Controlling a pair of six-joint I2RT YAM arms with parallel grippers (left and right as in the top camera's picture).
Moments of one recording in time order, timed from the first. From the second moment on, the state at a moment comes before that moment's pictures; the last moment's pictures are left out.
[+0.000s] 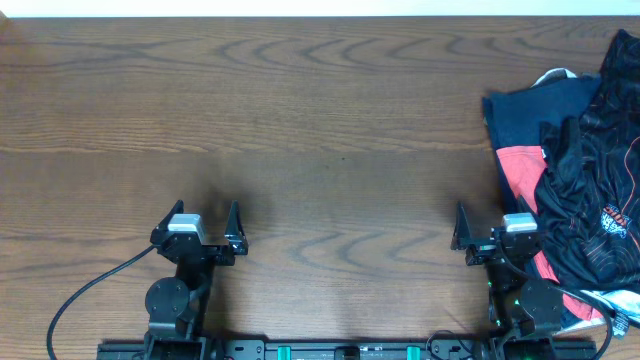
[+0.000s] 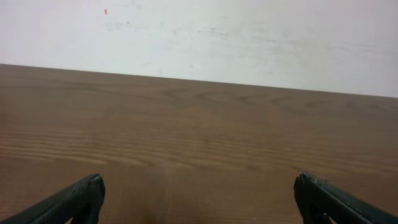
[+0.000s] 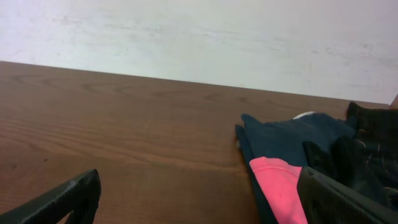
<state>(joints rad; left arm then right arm) -0.08 0.01 0.02 -0.11 0.02 -0.14 0.09 0.01 0.01 -0.07 0.02 -0.06</state>
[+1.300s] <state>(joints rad) -0.08 0.18 0.23 -0.42 0.05 -0.21 0.09 0.26 0.26 -0.31 0.08 0.02</state>
